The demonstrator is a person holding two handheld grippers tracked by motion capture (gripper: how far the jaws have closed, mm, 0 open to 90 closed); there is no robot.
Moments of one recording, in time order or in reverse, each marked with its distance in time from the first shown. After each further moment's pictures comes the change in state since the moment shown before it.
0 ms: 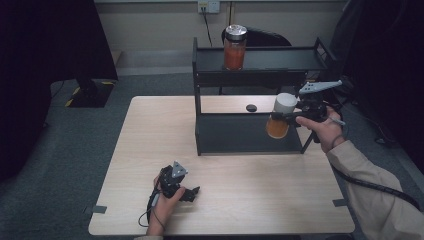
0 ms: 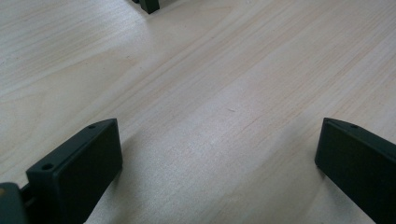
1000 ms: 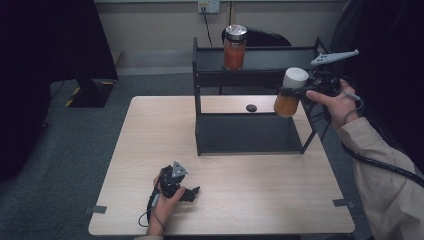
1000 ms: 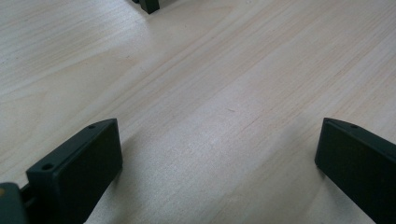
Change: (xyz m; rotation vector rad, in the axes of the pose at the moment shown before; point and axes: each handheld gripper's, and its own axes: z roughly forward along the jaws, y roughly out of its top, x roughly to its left) left arm 0.000 0.000 0.000 0.000 0.000 0.001; right arm -0.008 0.058 -0.030 -0.012 -0.058 -0.024
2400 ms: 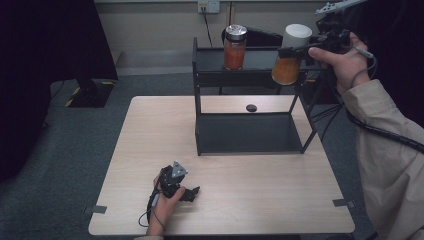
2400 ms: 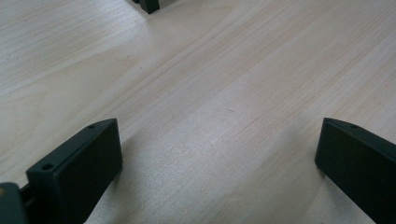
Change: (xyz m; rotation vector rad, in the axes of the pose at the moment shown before) left arm 0.000 0.000 0.000 0.000 0.000 0.000; right arm 0.022 0.098 -0.031 -0.047 -0.040 -0.044
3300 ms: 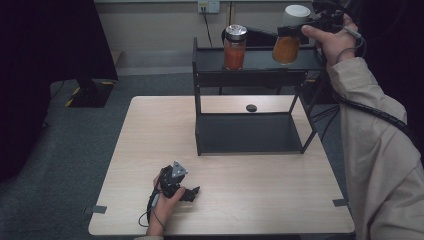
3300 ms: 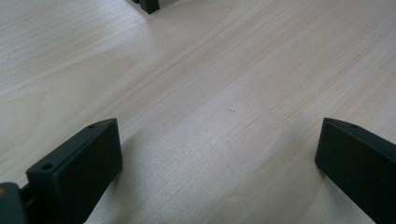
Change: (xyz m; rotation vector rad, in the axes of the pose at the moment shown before) left arm 0.000 0.000 0.000 0.001 0.000 0.002; right arm -0.016 0.024 0.032 -0.020 -0.138 0.060
